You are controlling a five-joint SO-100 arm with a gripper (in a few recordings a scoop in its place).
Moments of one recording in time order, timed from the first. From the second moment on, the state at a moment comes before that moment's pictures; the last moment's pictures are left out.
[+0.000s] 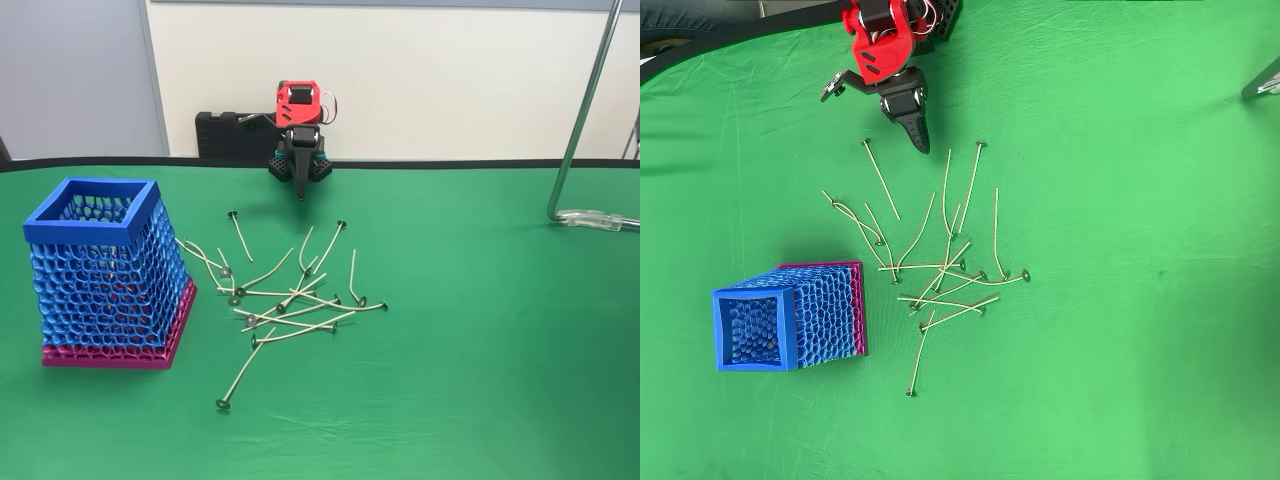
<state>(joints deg) -1.8 189.9 176.4 49.6 -5.0</state>
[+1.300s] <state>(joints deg) -3.1 164.4 161.2 48.8 -7.6</state>
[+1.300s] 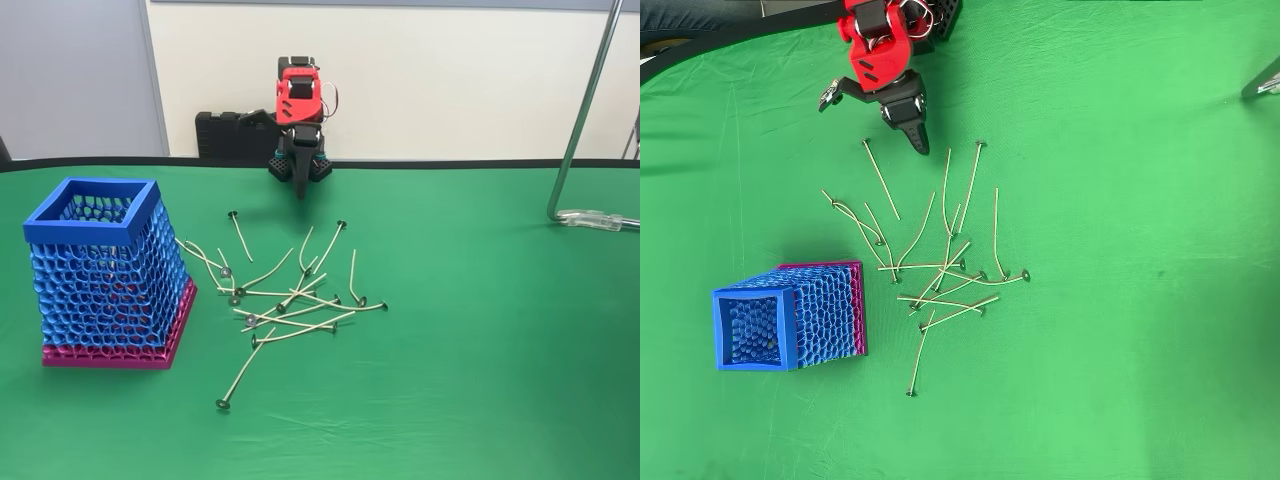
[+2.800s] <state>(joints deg) 4.9 91.0 86.3 67.9 -38.1</state>
